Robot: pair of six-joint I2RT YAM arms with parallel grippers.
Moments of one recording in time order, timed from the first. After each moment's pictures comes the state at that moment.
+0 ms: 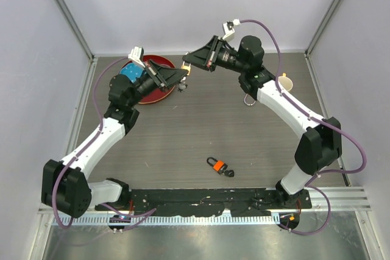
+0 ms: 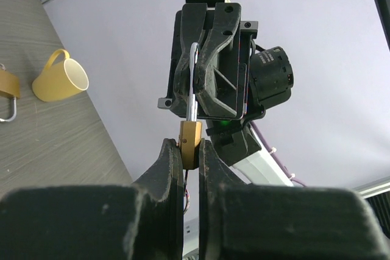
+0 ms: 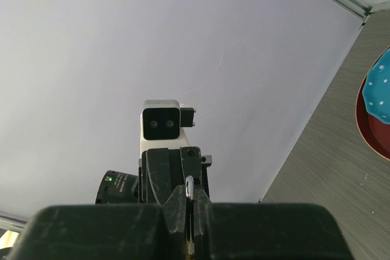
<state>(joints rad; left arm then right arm) -0.37 1.24 0.91 0.61 0.55 -1.33 0.50 1.64 1.46 0.31 -0.69 1.16</state>
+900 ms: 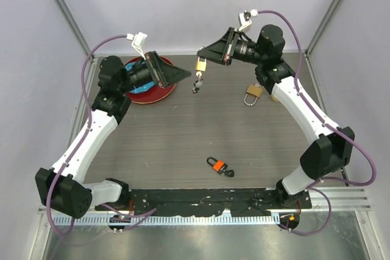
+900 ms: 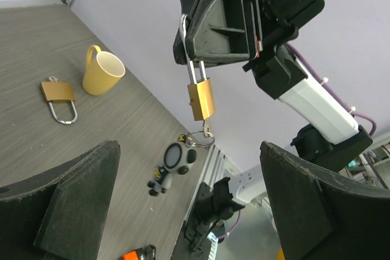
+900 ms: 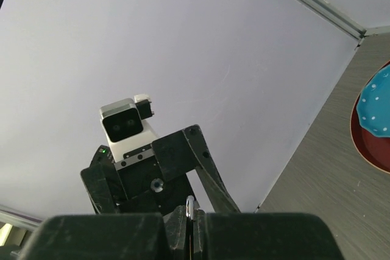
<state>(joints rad) -0.33 1.23 1.18 0.22 0.78 -0.86 0.38 1.57 1.55 0.15 -0.87 1.11</state>
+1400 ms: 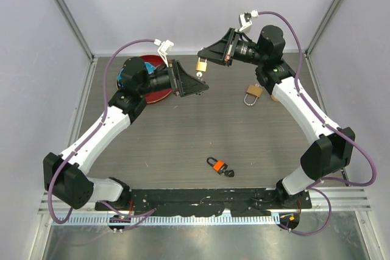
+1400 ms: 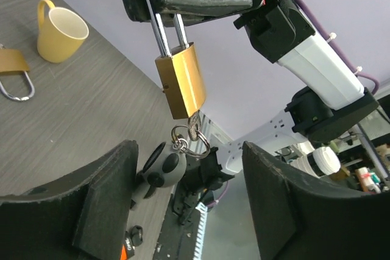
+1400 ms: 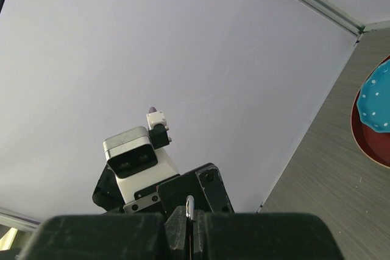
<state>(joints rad) -0.49 1.32 1.19 0.21 0.81 -0.80 0.38 1.56 1.54 0.15 -0.87 1.13</state>
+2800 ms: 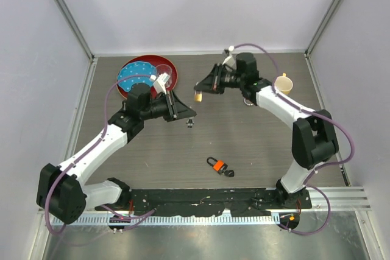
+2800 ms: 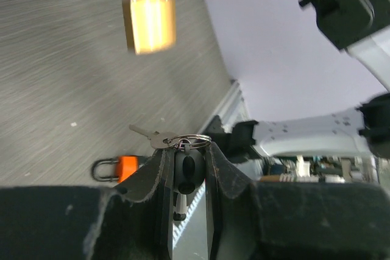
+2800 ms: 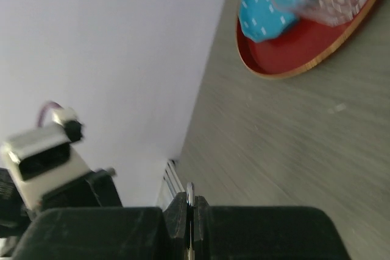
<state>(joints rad) -0.49 1.18 0.87 0.01 0.66 -0.85 0.39 1.67 1.31 0.07 -0.82 0.91</state>
